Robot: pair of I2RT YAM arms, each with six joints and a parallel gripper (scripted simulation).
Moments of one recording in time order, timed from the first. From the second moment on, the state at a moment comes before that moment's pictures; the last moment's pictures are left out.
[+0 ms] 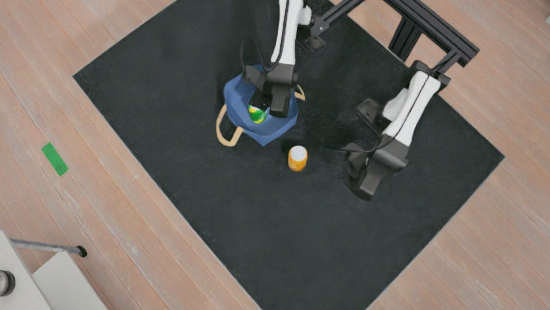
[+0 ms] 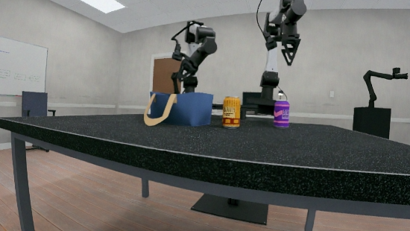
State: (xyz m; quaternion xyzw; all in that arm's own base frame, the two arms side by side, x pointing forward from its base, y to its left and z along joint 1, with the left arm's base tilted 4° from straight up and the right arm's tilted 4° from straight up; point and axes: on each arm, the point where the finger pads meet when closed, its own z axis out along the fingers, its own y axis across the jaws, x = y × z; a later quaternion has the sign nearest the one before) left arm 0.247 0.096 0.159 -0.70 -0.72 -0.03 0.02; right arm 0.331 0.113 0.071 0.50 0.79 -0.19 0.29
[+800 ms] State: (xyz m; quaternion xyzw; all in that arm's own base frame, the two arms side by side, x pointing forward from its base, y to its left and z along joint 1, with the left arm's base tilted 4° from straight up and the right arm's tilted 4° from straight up) left arm 0.247 0.096 0.159 -0.70 -0.72 -0.03 0.02; right arm 0.324 0.102 0.098 0.50 0.79 -0.20 0.29
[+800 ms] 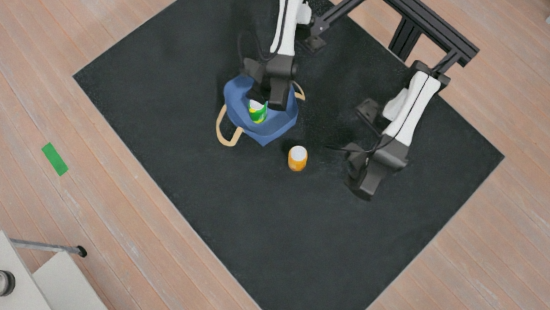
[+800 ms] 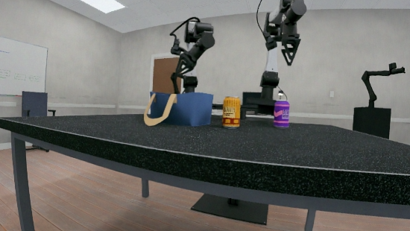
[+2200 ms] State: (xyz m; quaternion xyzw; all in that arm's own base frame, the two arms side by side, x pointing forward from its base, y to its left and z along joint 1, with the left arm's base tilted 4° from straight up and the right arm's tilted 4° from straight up) left arm 0.247 0.096 0.159 -0.70 -0.72 -0.03 0.02; right arm 0.297 0.018 0.103 0.50 0.79 -0.19 0.29
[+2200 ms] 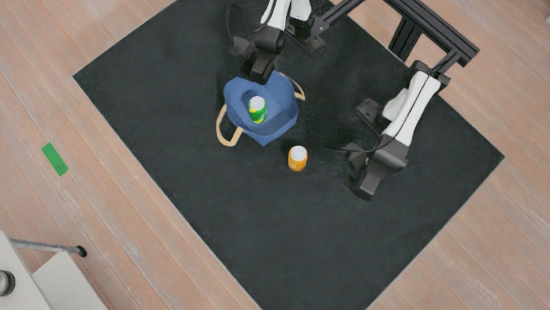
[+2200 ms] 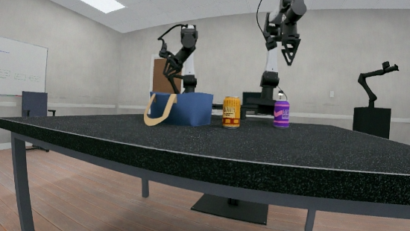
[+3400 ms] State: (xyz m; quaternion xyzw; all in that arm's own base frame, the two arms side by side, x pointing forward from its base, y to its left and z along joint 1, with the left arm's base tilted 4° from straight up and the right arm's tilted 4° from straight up) left arm 0.247 0.096 0.159 -0.70 -0.72 -0.03 0.02; right arm 0.265 -0.076 0.111 0.50 0.79 -0.20 0.29
